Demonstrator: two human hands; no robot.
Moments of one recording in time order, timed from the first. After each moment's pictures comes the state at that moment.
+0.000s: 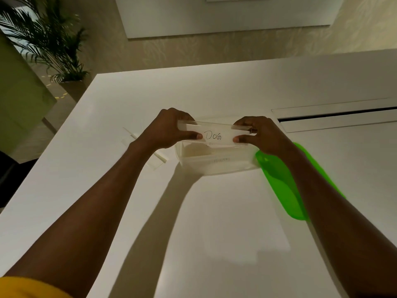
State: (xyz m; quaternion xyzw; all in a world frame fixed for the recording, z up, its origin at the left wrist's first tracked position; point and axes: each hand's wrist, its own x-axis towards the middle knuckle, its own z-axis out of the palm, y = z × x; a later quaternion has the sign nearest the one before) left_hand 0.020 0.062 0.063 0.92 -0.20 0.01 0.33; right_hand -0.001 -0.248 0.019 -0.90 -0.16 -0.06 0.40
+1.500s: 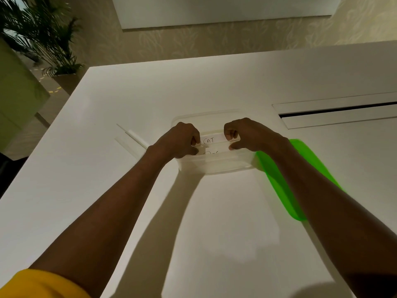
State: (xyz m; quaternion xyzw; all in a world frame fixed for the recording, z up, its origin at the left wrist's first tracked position) left_hand 0.030 0.029 0.023 0.96 -0.22 -0.09 0.16; right_hand 0.018 -0.218 0.026 -0.96 -0.19 0.07 0.17
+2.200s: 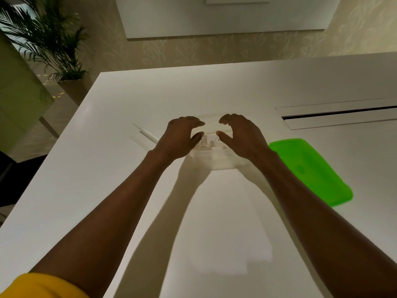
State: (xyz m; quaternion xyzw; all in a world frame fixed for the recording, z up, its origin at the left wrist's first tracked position) left_hand -0.003 0.076 0.026 0.94 -0.24 0.10 0.21; right_hand -0.033 -0.146 0.029 -0.96 -0.12 -0.14 0.20
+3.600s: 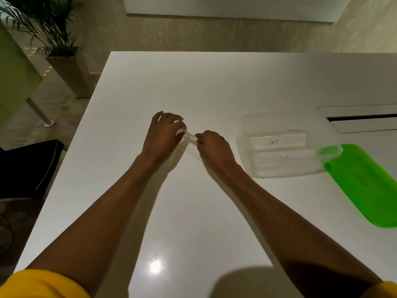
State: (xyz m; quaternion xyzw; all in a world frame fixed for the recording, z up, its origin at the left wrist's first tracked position) left_hand 0.078 0.267 -0.046 0.94 -0.22 0.18 0.16; right_hand 0.030 0.090 -0.034 -0.99 -0.06 -0.05 0.13
